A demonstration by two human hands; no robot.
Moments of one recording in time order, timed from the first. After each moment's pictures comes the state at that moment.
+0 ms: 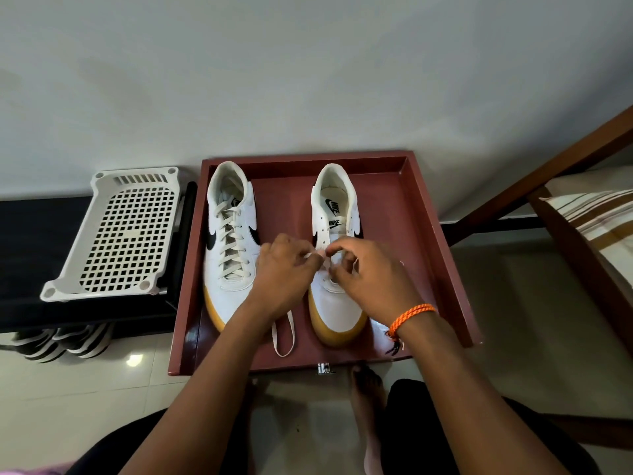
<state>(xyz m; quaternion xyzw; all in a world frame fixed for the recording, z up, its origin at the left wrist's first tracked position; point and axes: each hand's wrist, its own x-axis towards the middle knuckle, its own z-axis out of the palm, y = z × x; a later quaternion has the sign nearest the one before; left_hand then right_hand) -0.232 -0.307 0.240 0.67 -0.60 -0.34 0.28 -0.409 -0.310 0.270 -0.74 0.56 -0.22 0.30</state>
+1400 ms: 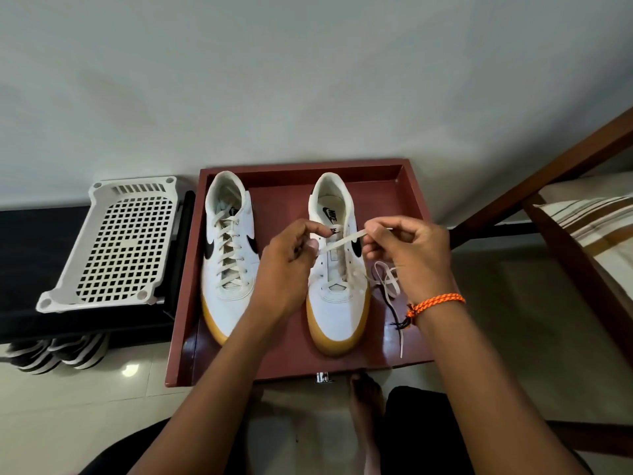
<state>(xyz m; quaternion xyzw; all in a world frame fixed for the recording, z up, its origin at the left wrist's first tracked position) -0.241 -0.306 0.255 0.58 -0.55 -0.41 0.45 -0.433 -0.330 0.292 -0.45 0.55 -0.52 0.48</state>
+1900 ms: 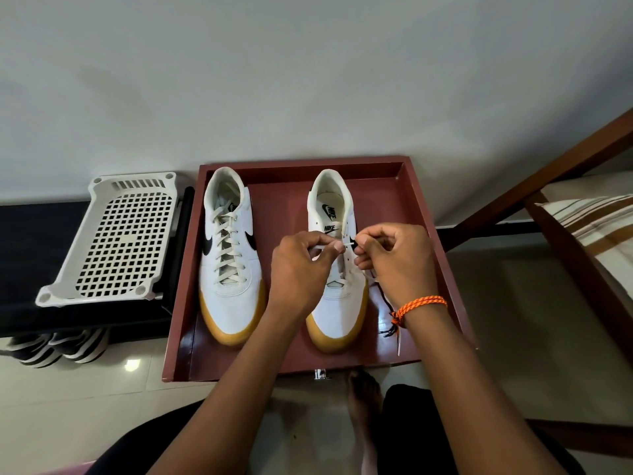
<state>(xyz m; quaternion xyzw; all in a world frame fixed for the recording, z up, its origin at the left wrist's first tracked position) -0.269 -0.308 0.259 0.65 -0.52 -0.36 0.43 -0.426 -0.327 0.281 -0.56 0.62 -0.42 0.37</state>
